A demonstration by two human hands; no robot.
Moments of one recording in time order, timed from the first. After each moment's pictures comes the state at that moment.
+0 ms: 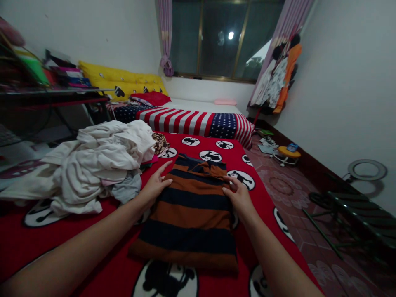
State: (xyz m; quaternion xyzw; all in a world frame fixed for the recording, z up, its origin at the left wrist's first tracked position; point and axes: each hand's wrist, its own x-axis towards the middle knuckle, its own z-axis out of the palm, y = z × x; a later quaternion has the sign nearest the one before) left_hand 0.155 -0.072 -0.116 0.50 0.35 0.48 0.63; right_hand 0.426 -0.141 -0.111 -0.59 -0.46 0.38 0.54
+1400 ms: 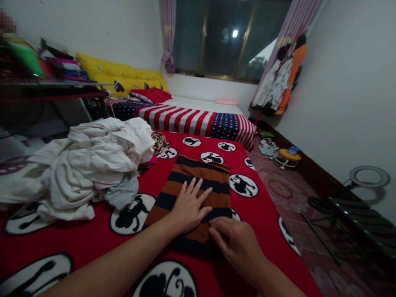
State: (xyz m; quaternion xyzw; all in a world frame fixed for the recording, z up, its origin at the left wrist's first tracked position) left_hand 0.234 -0.104 -0.140 0.89 0.40 0.22 0.08; right_hand 0.403 -0.207 -0.107 -0.56 -0.80 0.12 0.21
